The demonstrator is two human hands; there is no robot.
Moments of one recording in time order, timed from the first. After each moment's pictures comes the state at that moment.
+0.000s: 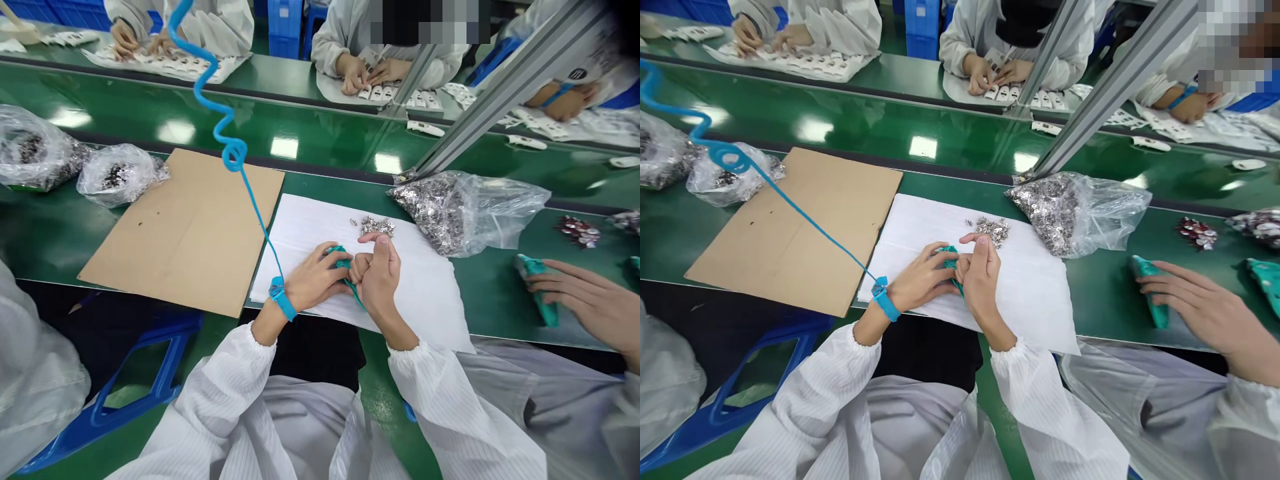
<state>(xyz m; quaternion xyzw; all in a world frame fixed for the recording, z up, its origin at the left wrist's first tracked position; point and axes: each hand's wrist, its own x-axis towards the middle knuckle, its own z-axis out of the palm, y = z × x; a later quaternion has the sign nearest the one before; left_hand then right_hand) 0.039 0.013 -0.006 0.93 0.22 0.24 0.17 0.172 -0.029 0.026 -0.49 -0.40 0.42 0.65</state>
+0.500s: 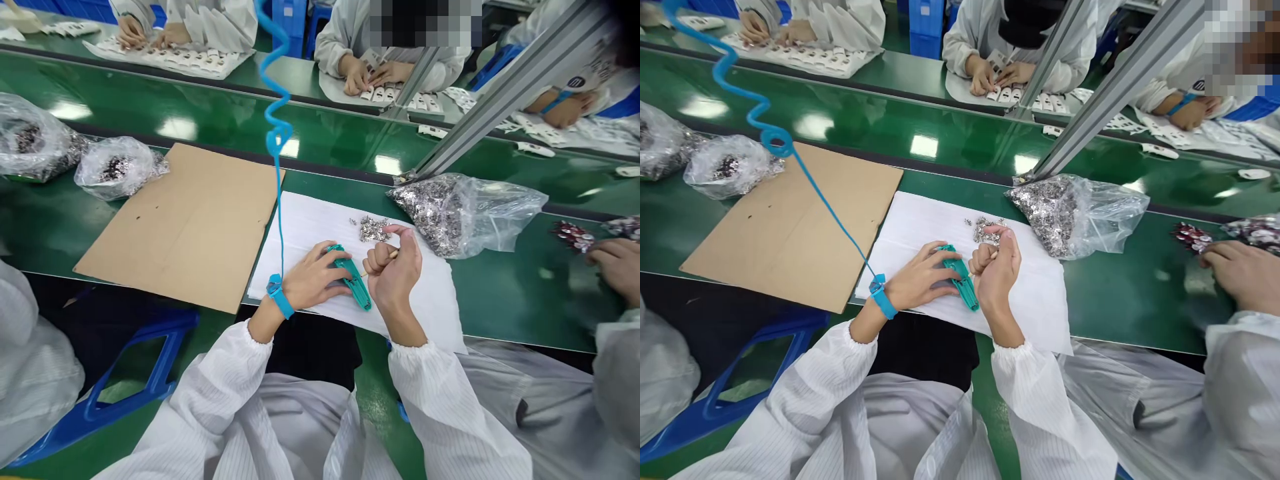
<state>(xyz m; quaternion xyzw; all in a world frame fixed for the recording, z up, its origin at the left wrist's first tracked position) 0.037 0.011 -0.007 0.92 0.22 0.25 0.19 0.192 -0.019 0.041 -0.45 -0.32 0.42 0.72</state>
